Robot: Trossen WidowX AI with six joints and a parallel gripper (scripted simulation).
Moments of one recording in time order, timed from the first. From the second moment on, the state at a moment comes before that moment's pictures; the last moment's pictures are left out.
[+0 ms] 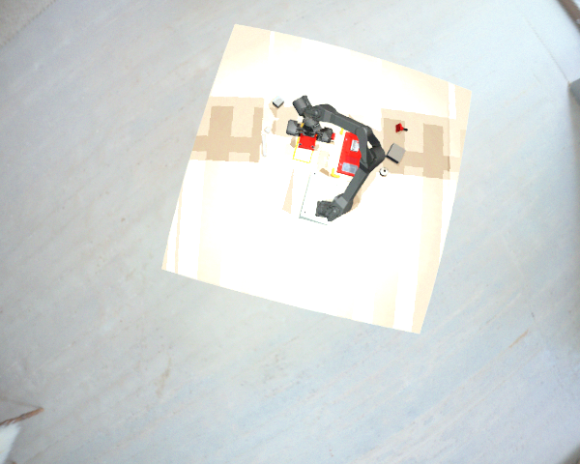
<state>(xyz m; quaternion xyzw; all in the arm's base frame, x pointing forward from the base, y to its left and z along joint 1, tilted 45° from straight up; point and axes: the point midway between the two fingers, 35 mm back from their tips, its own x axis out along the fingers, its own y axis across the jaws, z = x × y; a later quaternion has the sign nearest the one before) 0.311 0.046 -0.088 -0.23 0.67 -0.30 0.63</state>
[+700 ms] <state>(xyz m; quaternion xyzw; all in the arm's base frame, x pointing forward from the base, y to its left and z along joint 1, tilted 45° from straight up) 0.314 0.051 -0.091 -0.41 0.73 -0.08 0.53</state>
